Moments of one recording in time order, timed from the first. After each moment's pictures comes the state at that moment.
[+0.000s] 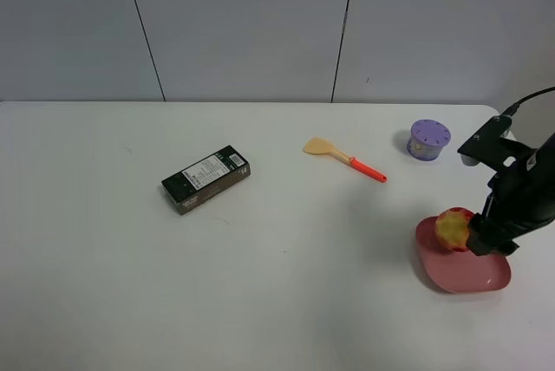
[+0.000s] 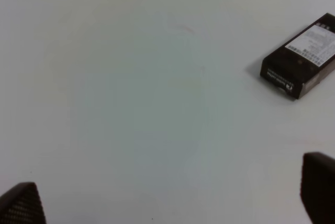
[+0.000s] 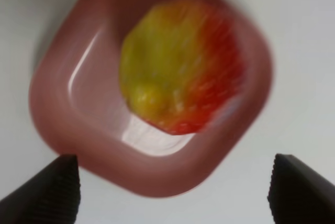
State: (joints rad) left arm 0.14 -0.01 -0.51 -0.06 1.06 0.06; right arm 0.06 1.34 -0.72 -0.11 0.79 -0.57
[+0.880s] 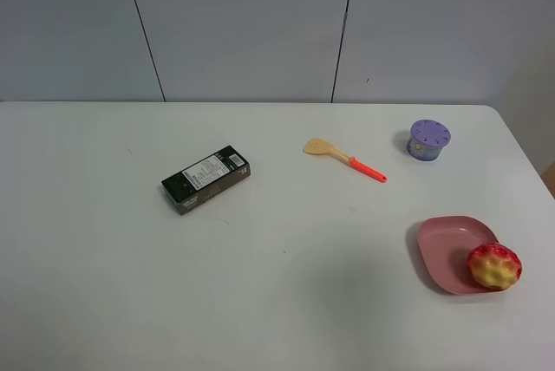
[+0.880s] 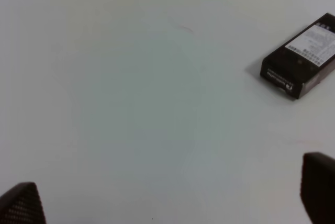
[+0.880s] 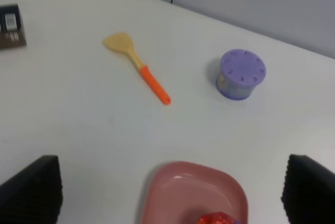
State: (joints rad) left arm 0.14 -0.01 -0.51 -0.06 1.06 0.06; right arm 0.04 0.30 -0.71 0.18 0.97 -0.35
